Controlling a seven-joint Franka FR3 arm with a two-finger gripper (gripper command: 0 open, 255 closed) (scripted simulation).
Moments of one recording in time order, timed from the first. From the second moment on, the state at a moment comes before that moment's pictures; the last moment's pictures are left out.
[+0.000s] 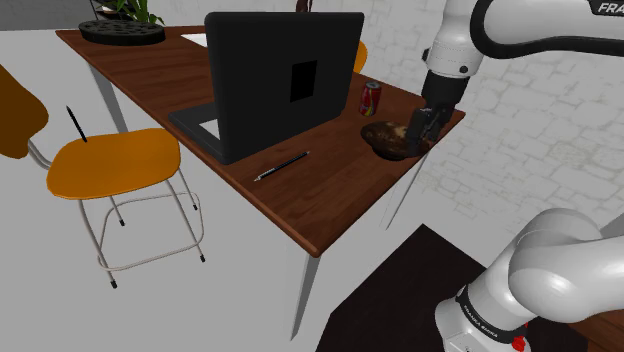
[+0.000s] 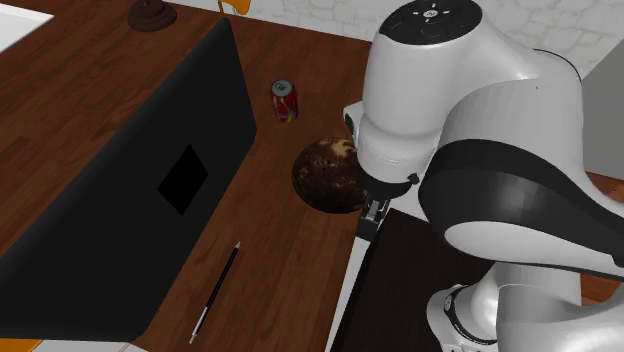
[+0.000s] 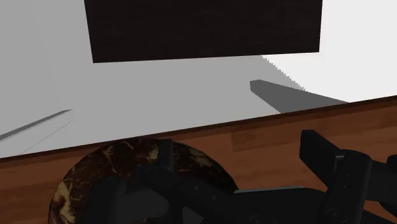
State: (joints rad) arm 0.01 -0.75 -0.01 -2.41 -0.04 1.59 0.00
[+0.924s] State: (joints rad) arm -0.04 -0.33 -0.15 -2.06 -0.03 1.69 -0.11
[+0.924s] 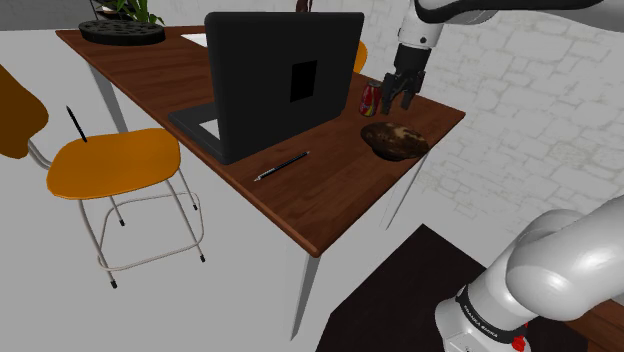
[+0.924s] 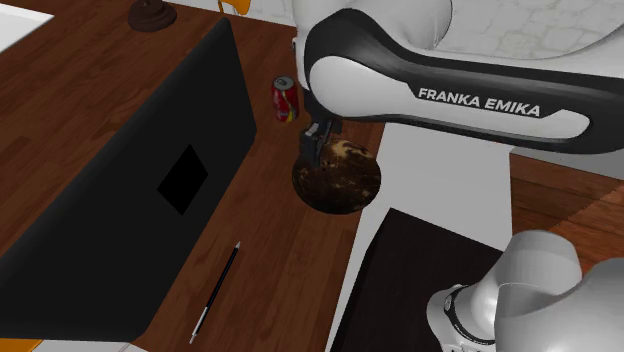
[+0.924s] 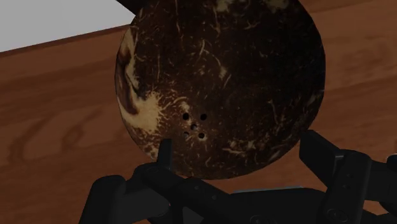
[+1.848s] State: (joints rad) arm -0.14 0.23 -0.28 -1.37 0.13 1.57 -0.27
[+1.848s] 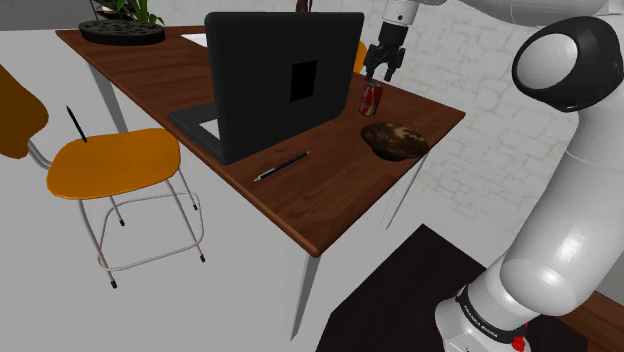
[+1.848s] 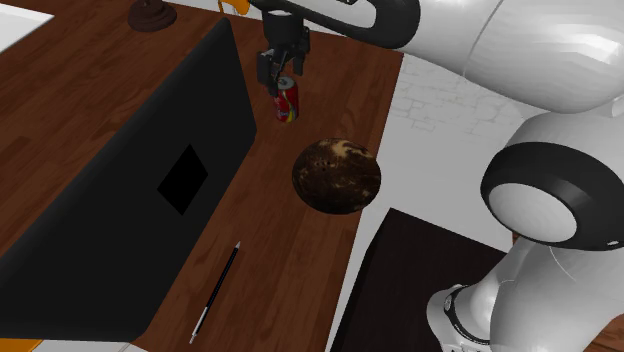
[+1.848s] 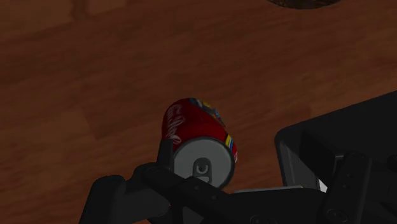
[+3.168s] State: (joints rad) arm -0.14 0.27 -0.28 -1.43 0.15 1.66 -0.29
